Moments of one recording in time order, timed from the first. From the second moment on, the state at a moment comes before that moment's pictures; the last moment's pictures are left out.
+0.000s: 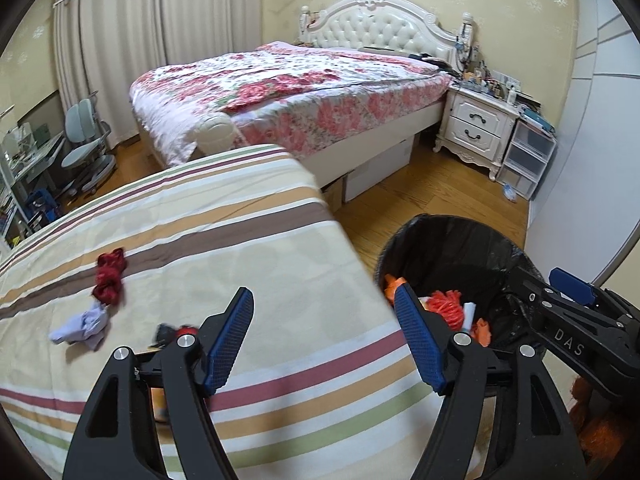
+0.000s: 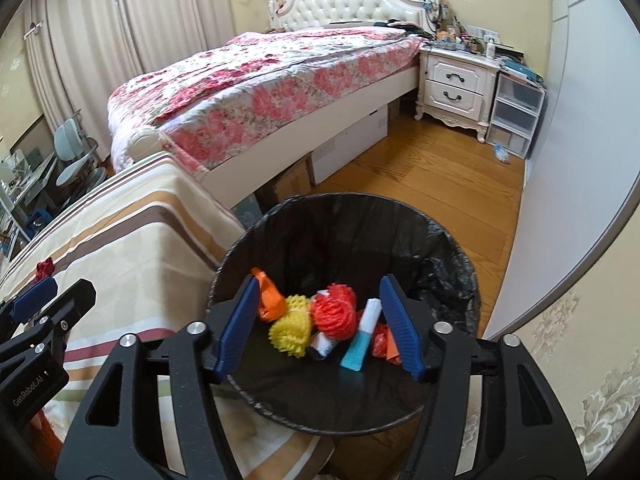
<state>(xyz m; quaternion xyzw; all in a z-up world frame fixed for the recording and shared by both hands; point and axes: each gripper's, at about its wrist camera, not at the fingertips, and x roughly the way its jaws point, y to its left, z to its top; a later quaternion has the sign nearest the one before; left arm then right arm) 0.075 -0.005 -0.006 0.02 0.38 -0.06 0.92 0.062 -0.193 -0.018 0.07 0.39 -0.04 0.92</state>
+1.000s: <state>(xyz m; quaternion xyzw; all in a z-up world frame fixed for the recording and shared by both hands) 0.019 0.183 -0.021 -0.06 0.39 0.10 0.91 0.056 0.013 -0.010 -0.02 0.41 0.14 0.90</state>
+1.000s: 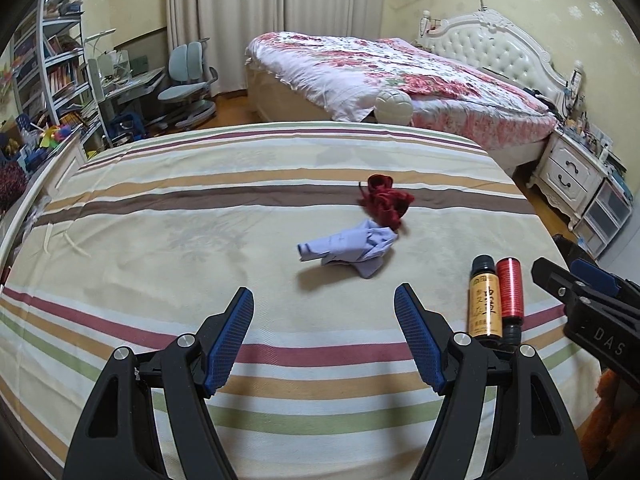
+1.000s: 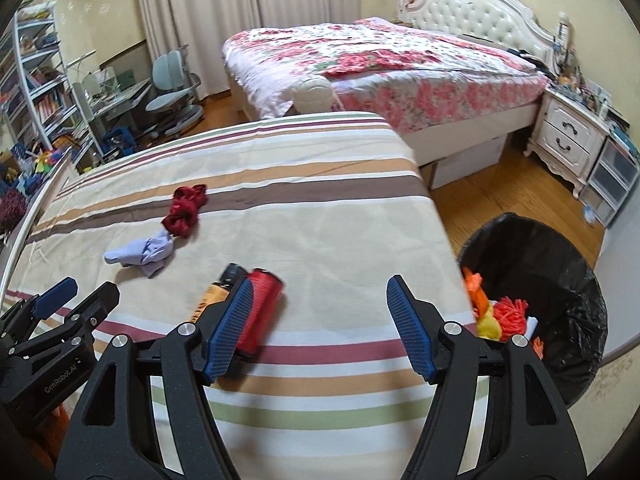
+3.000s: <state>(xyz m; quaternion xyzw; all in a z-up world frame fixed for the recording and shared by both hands) 0.002 0.191 -0.026 -0.09 0.39 0.07 0.91 0.029 0.010 -0.035 -0.03 0.45 0.12 0.89</state>
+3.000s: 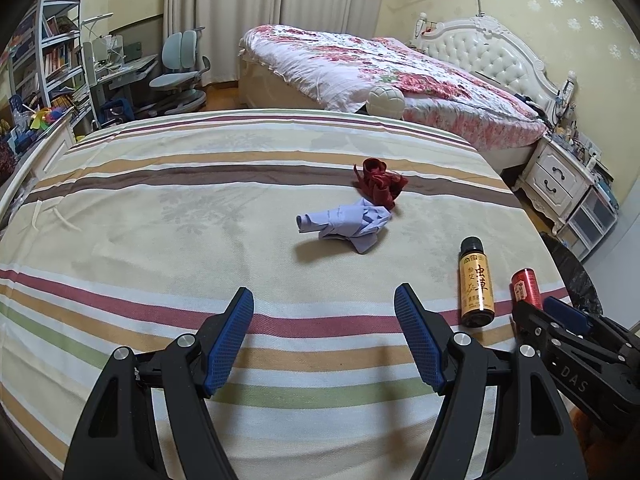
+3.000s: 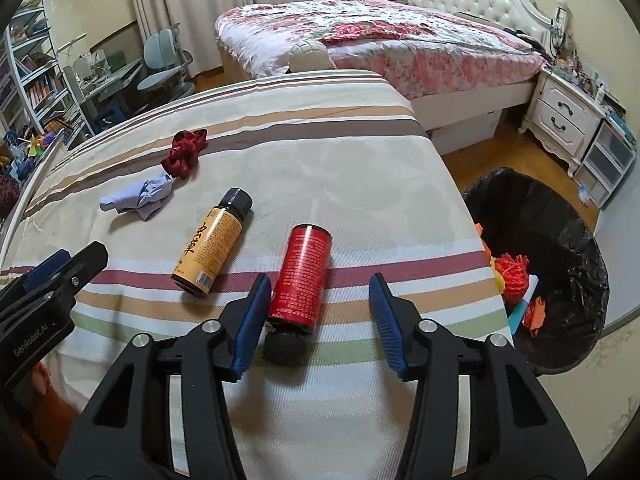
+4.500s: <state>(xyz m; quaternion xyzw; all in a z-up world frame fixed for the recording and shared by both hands) 0.048 0.101 -0.041 -0.02 0.42 -0.01 0.91 0.050 -0.039 -0.038 -0.01 0.43 0.12 0.89</state>
